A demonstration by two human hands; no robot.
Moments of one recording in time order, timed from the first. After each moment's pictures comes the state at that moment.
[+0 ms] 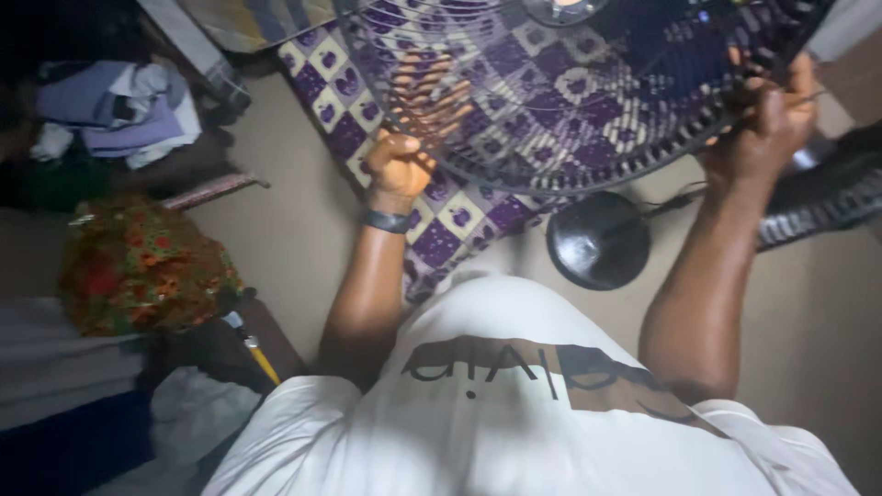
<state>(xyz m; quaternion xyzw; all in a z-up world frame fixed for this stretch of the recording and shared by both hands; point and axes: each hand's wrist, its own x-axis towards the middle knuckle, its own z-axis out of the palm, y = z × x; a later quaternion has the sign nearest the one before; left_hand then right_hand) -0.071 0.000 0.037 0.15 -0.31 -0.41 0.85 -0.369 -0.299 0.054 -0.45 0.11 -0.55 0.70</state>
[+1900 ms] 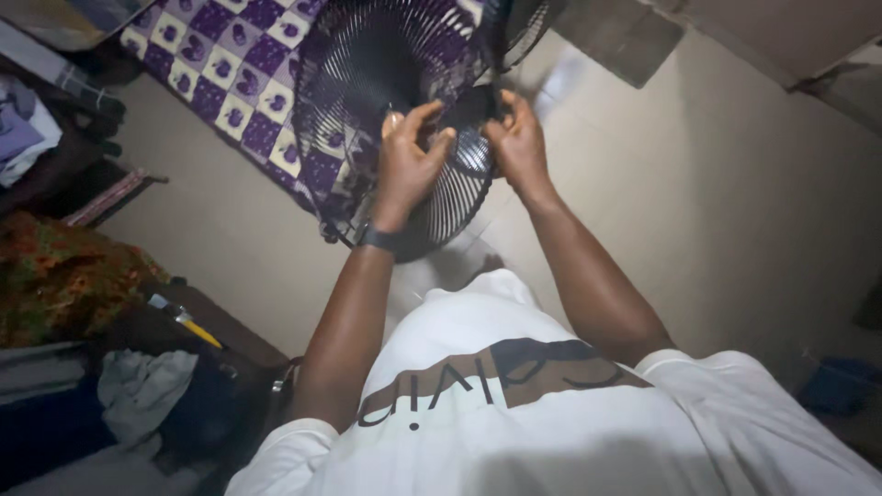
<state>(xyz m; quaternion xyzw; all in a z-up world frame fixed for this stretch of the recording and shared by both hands) -0.539 0.032 0.037 0.71 -0.51 -0.14 0.47 -0.680 -0.094 -0.049 -0.55 0.39 -0.38 0.63</state>
